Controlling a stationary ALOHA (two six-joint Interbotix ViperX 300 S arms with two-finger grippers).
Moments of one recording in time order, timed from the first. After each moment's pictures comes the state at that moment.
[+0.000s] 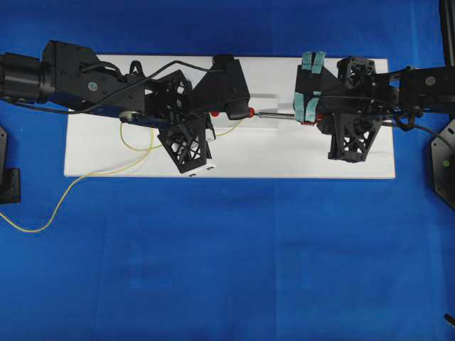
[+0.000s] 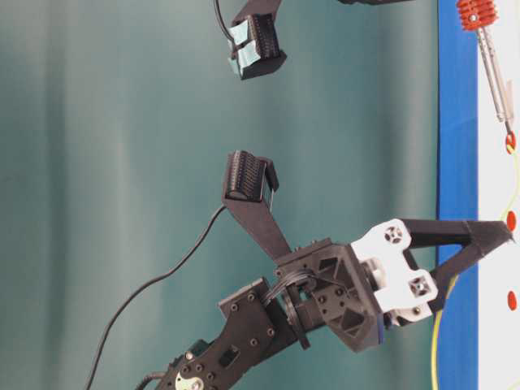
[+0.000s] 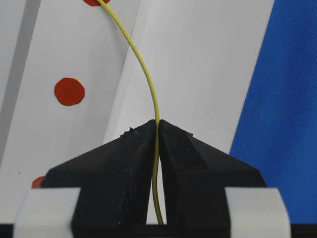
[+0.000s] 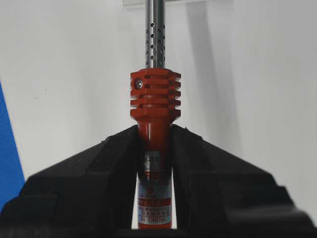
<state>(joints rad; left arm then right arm) 0.09 0.15 0.41 0.00 0.40 -0.20 -0.18 -0.22 0.81 -0.11 0.56 0.18</state>
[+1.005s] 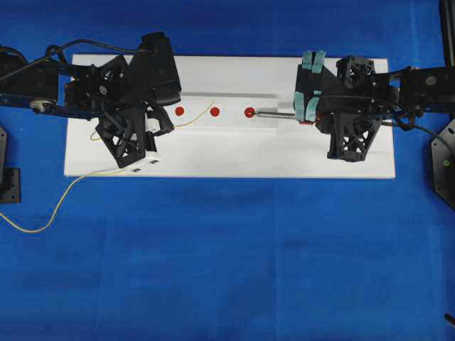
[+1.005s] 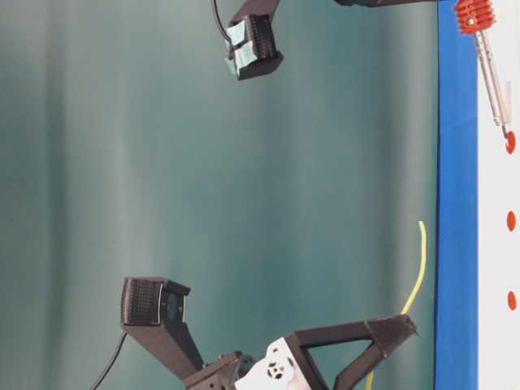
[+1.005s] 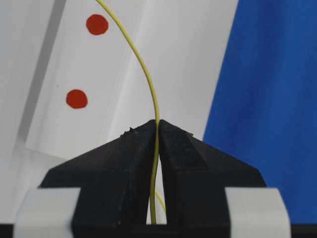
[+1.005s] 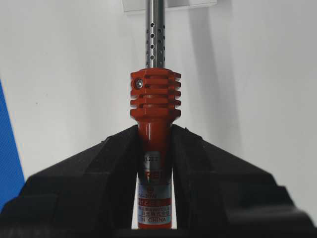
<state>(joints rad) 0.09 -0.20 0.64 0.00 0.40 -0.20 -0.18 -0.23 0.81 -0.11 0.55 0.18</state>
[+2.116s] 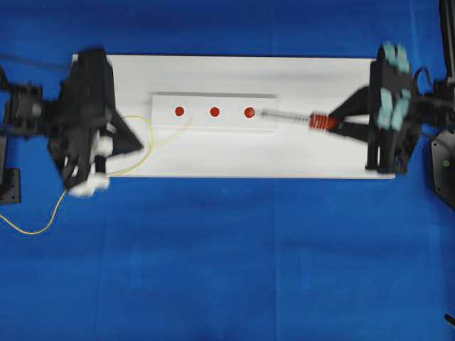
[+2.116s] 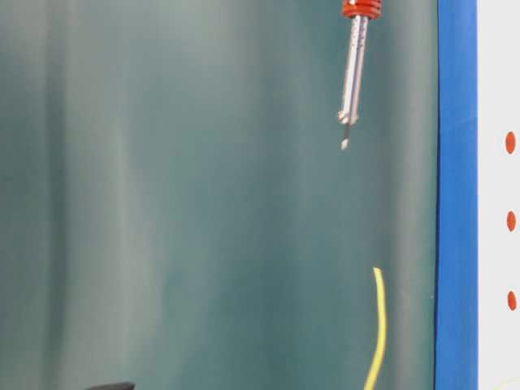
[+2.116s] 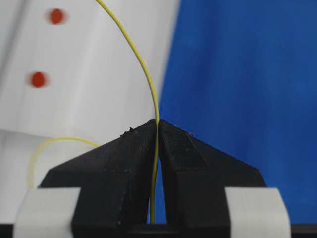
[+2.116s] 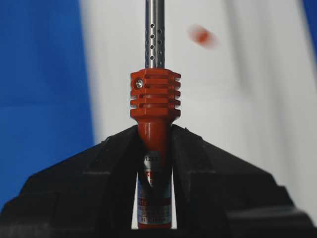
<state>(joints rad) -0.06 -0.44 0.83 0.00 0.30 -0.22 -0.03 -0.59 0.97 -0.03 0.30 0.18</state>
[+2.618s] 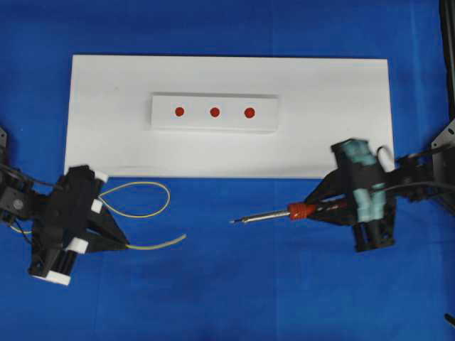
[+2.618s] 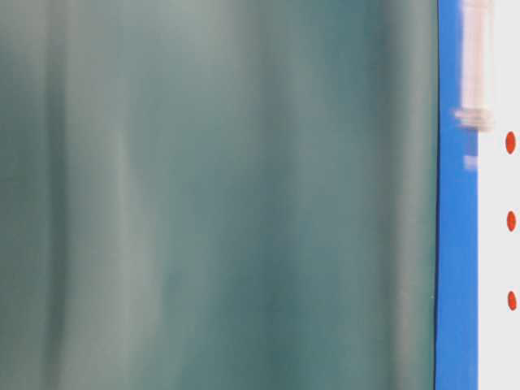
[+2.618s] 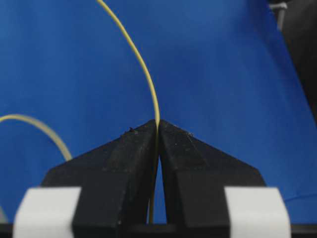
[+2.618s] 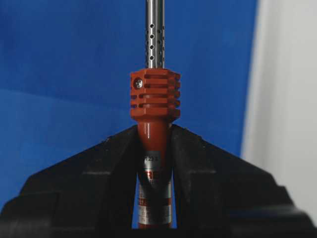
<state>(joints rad) -0.42 -0.32 0.98 0.00 -0.09 -0.22 0.27 -0.31 0.97 0.07 0.05 0.21</state>
